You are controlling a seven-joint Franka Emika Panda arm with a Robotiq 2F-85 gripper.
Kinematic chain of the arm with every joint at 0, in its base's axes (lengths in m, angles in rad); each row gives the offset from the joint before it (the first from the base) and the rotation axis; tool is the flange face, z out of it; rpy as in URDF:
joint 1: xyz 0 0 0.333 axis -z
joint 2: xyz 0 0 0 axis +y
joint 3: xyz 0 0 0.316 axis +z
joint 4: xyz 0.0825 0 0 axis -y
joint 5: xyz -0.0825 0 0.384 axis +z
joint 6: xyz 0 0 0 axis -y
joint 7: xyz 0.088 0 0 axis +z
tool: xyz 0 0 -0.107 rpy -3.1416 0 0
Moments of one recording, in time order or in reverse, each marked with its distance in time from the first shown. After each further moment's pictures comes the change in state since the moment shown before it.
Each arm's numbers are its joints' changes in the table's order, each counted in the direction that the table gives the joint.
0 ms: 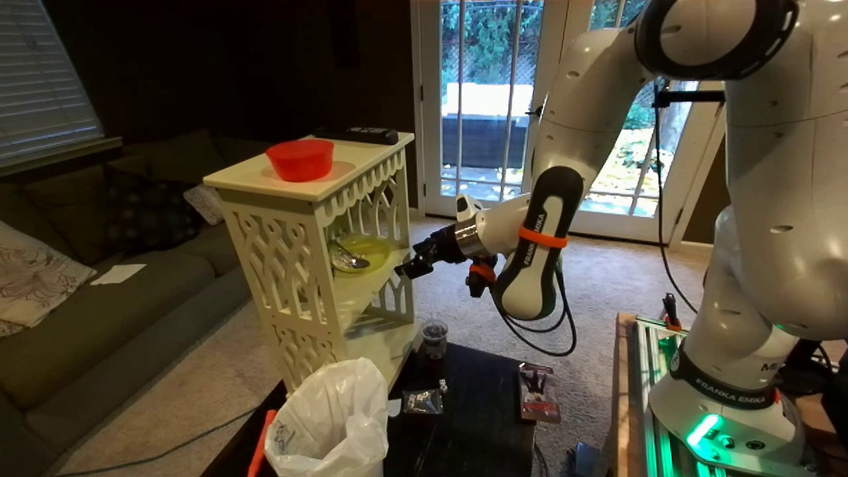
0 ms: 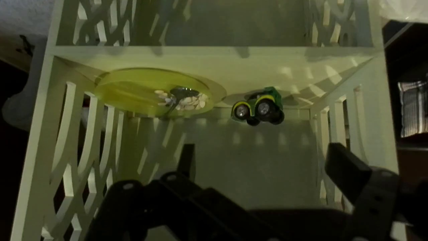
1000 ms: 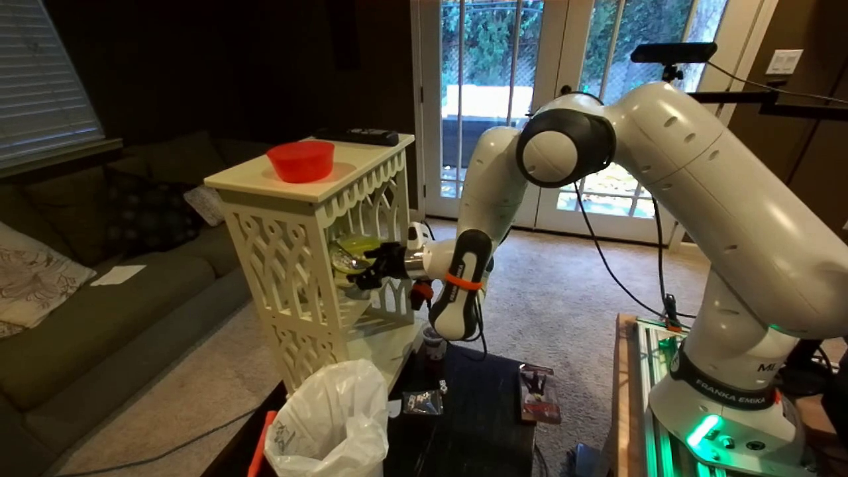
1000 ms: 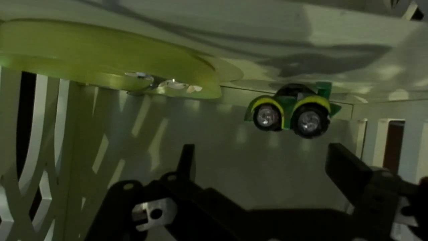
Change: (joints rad) arm 0.076 0.553 0.022 0.633 -0.106 0.164 0.052
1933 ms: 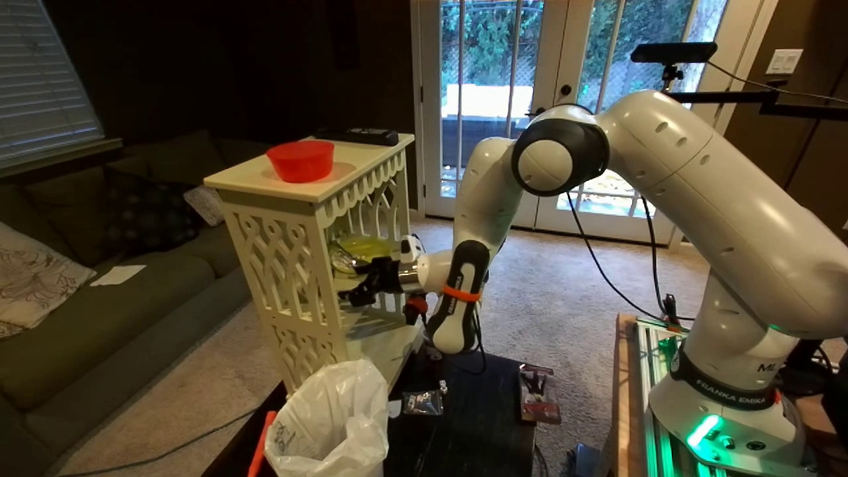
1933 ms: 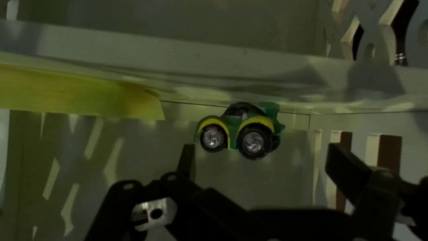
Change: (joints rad) arm 0.002 0.045 0.053 0.030 -0.040 -0.008 -0.013
